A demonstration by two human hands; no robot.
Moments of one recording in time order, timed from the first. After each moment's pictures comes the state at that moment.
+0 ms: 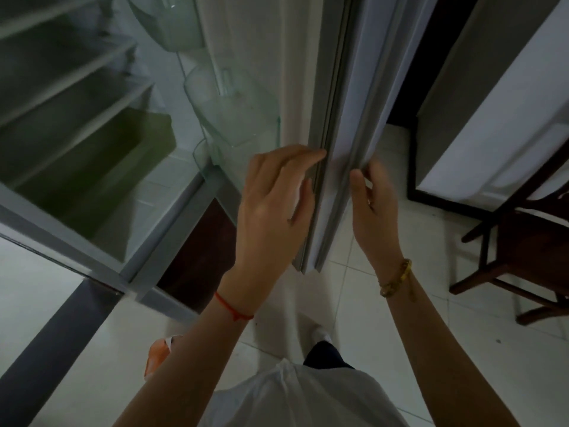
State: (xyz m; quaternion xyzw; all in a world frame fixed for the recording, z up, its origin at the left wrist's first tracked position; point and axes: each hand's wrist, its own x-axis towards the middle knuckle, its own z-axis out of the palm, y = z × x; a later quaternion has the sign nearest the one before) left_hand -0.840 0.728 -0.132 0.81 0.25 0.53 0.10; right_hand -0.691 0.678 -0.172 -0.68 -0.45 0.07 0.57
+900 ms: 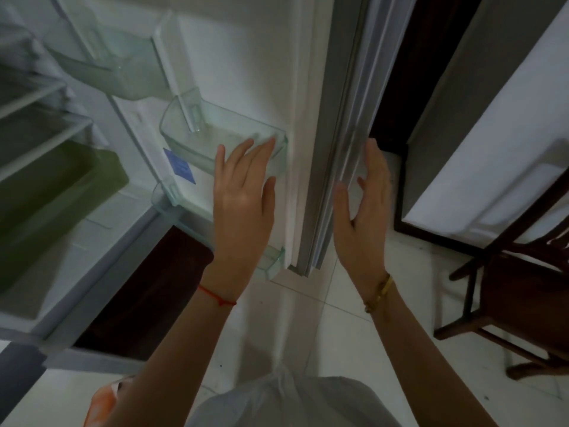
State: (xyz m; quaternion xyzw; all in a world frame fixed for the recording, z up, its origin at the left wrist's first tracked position) left_hand -0.653 0.795 -0.133 0.81 0.34 0.47 0.04; right_hand -0.516 0.714 -0.153 -0.64 -0.48 -0.04 0.60
